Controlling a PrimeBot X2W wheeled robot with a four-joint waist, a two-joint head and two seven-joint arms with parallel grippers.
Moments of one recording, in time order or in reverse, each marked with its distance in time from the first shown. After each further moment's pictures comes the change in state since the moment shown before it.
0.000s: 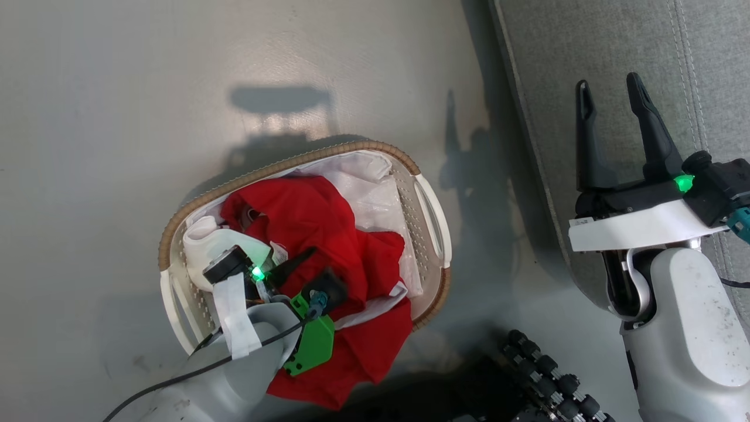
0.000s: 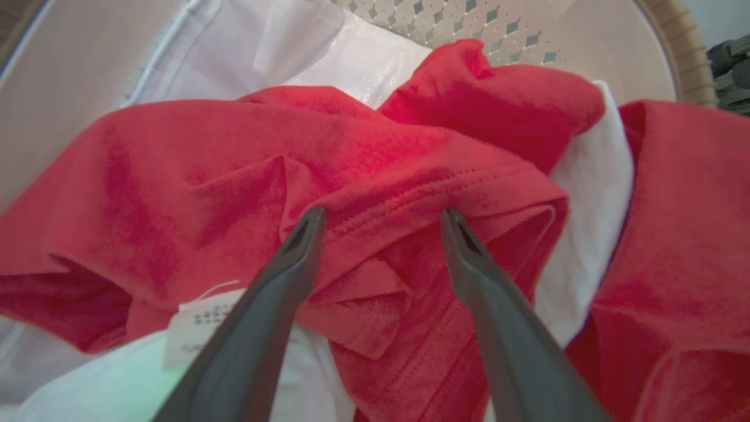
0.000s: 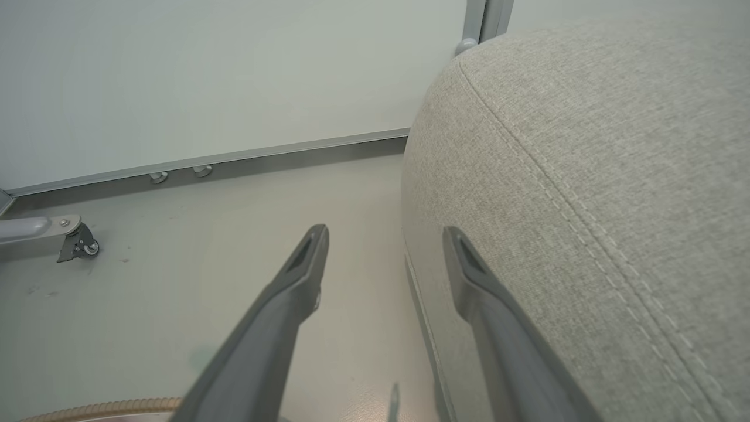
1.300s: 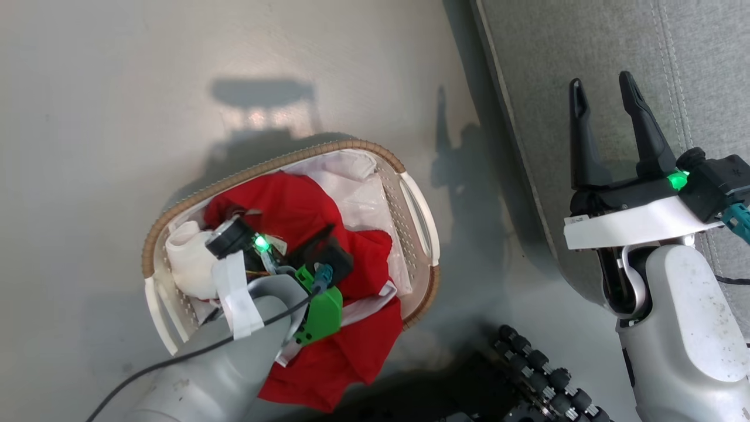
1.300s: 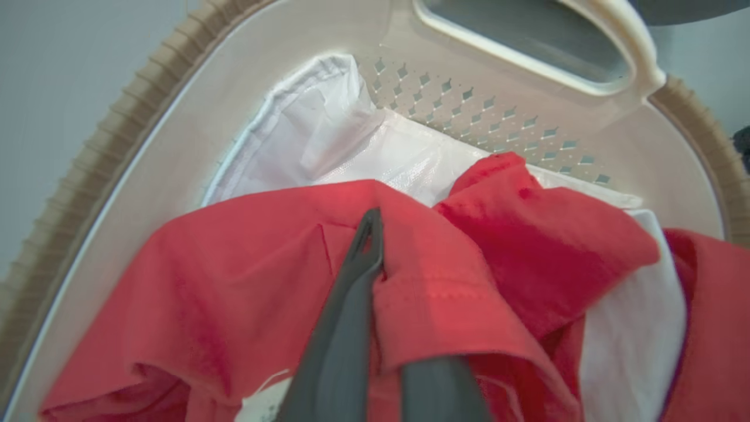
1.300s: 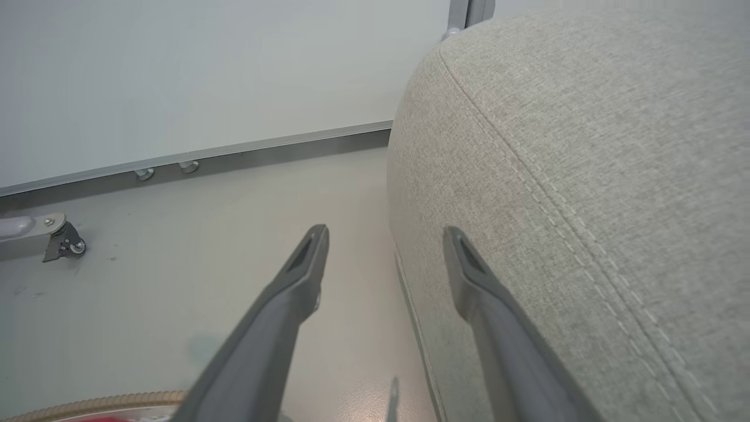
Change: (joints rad) left arm -0.064 0.005 -0.025 -0.052 -0.056 0.060 0.000; right arm -0.015 0.001 0.016 0.018 0.023 0.000 0.000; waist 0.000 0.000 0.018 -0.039
